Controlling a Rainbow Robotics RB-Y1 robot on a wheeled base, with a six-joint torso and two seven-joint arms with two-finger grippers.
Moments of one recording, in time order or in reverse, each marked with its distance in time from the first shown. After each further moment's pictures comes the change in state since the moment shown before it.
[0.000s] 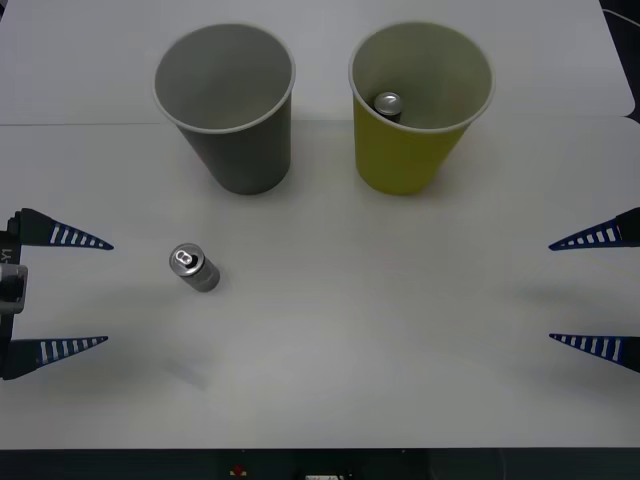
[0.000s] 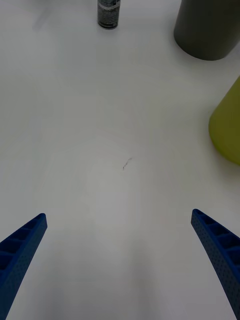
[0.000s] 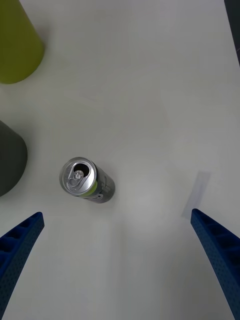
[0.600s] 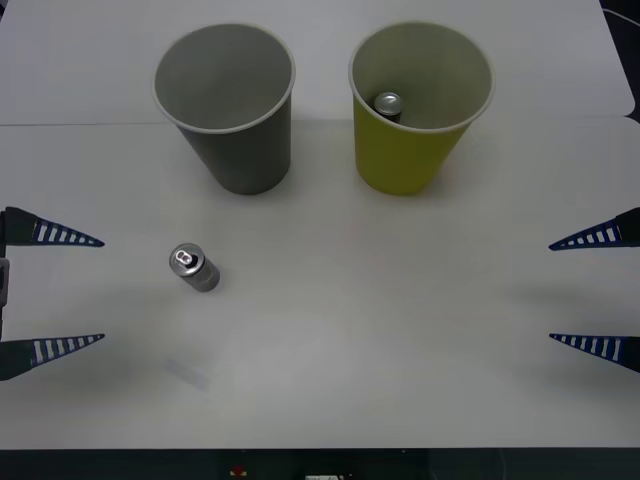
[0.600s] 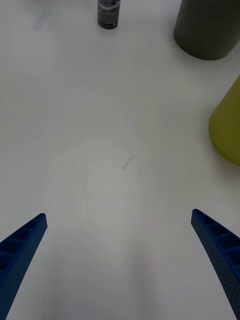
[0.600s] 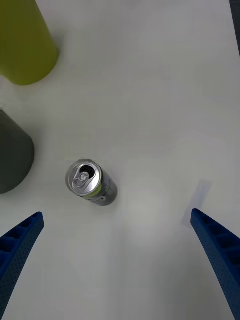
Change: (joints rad) right arm 0.000 0.000 0.000 0.000 0.000 0.000 0.000; left arm 0.056 0.017 0.028 0.018 0.097 0.041 -0.009
